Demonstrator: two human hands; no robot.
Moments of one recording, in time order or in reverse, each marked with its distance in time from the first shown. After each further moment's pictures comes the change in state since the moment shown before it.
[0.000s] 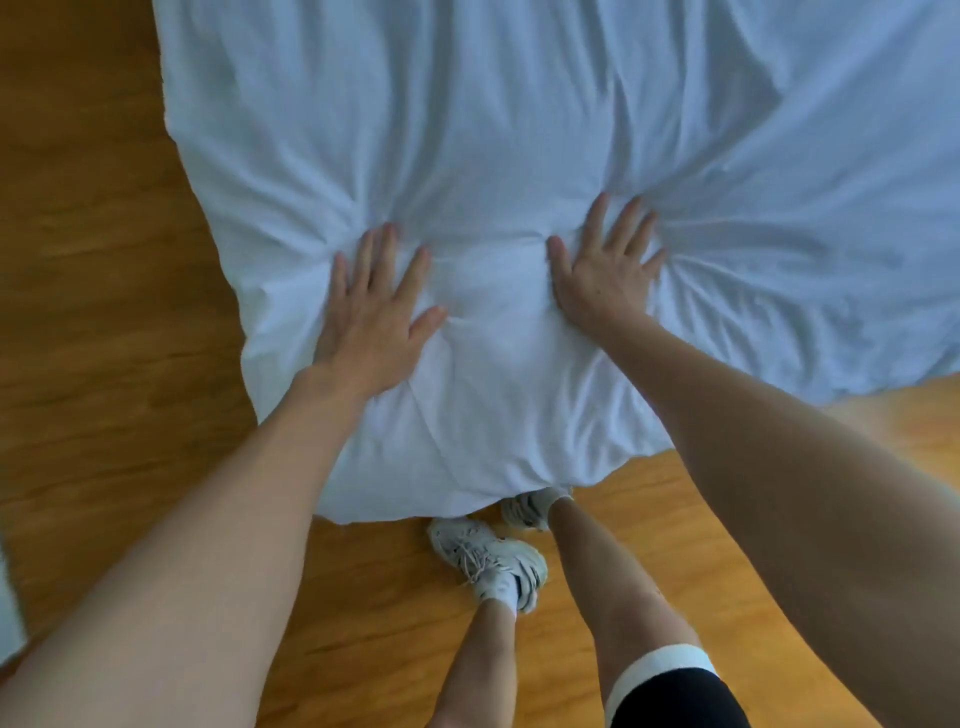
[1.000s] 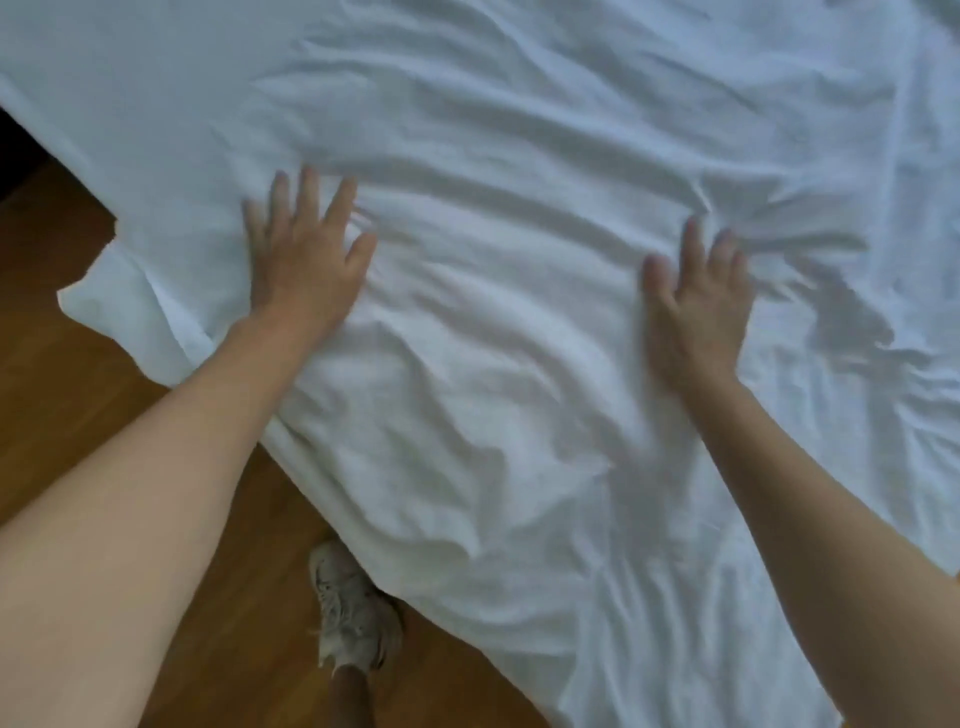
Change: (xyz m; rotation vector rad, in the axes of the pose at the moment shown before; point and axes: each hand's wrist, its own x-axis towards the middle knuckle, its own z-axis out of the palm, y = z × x) left_hand 0.404 -0.152 -0.208 0.207 0.112 0.357; right_hand 0.144 -0.118 -0.093 0.438 0.304 0.623
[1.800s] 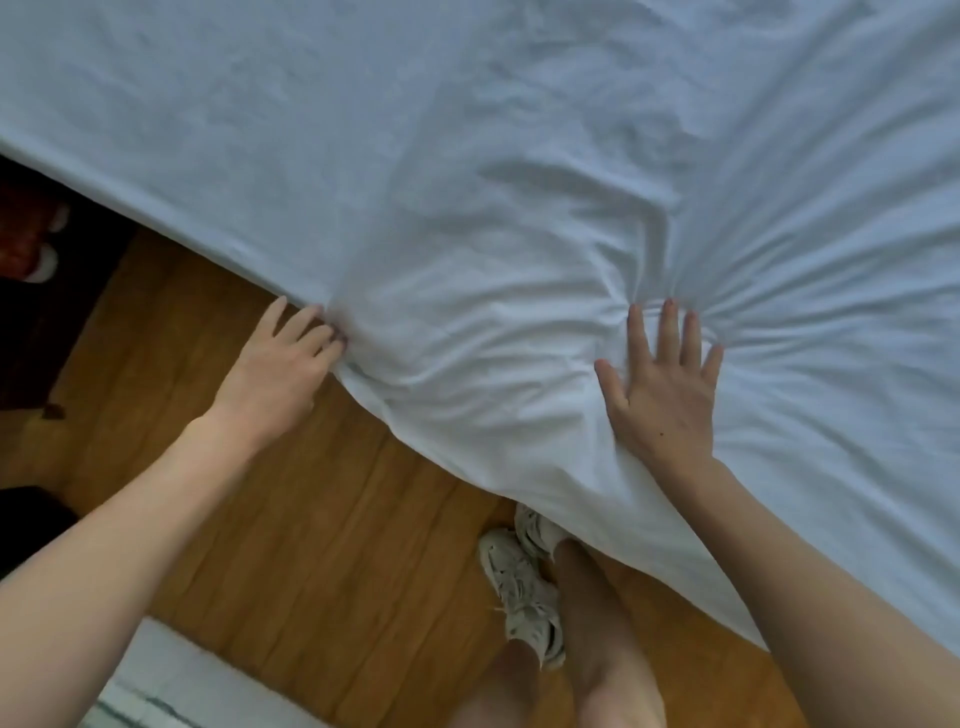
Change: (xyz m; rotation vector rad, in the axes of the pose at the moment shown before) left_hand 0.017 -0.278 -0.025 0.524 -0.254 0.684; right_hand -0.142 -0.193 0.115 -0.224 -0.145 -0.002
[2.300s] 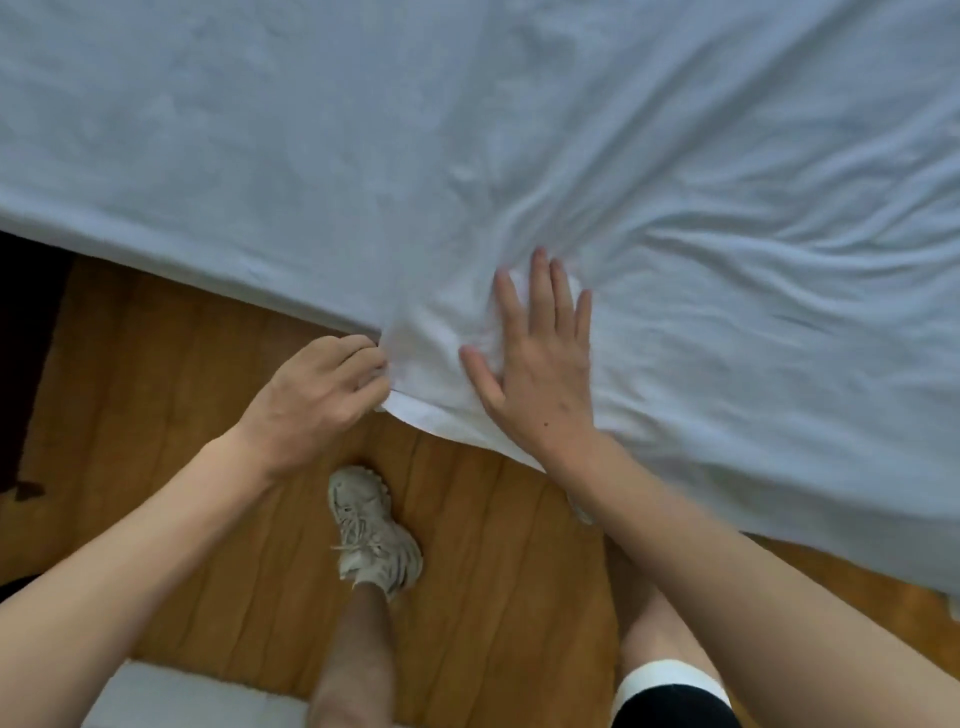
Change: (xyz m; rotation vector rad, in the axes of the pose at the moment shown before) left_hand 0.022 -0.067 0.050 -0.180 0.612 0.559; right_hand 0.010 -0.211 0.035 0.174 0.240 -0.127
